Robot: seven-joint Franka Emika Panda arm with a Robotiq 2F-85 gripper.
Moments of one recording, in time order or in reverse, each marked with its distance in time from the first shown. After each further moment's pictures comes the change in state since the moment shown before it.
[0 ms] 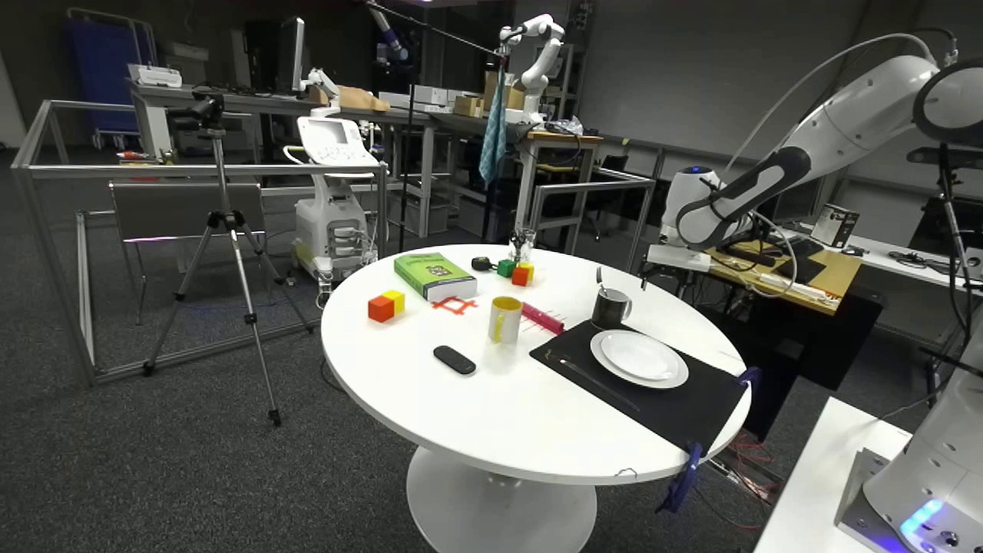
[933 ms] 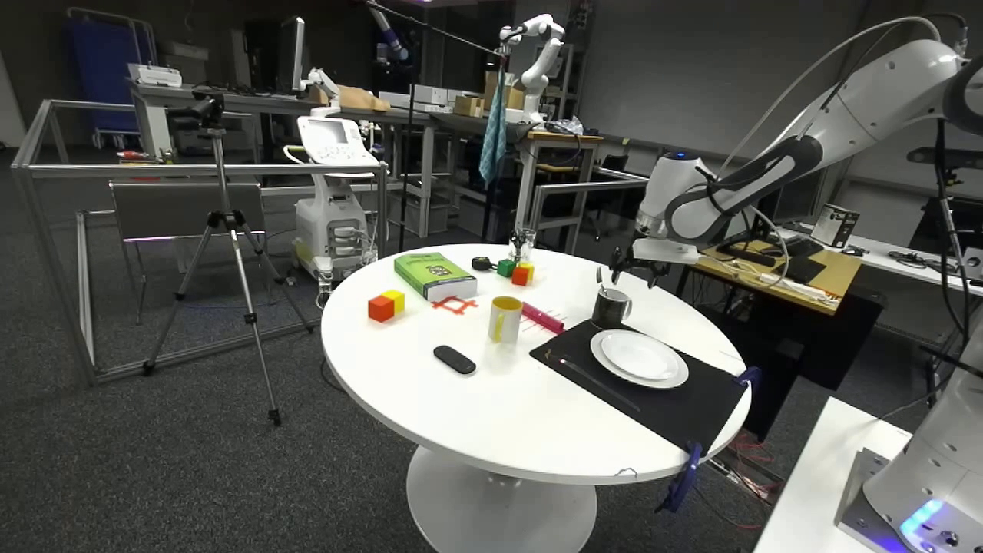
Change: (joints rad) arm 0.017 -0.059 0.166 0.002 -0.059 0.023 -0.145
